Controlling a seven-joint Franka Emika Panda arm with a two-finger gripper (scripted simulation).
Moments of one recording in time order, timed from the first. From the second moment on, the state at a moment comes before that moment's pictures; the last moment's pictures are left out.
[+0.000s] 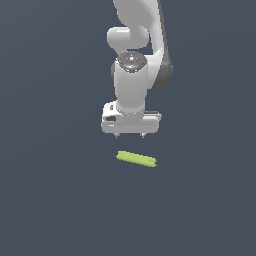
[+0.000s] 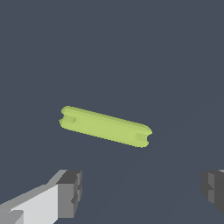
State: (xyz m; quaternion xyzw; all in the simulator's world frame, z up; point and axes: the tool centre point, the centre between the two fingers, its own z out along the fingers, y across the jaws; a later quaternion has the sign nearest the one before) arm 0.007 0.007 0.186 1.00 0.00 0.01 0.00
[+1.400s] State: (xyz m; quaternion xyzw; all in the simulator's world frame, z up) arm 0.015 0.029 0.178 1.00 0.08 0.02 -0.01
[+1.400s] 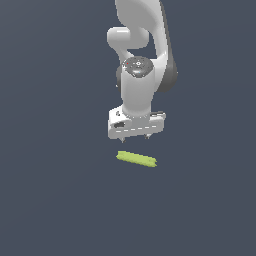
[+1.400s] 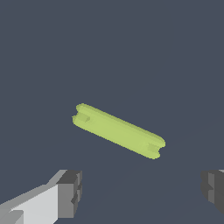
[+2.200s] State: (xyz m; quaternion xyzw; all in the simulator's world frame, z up) arm 0.021 0.031 0.135 0.96 0.29 0.01 0.00
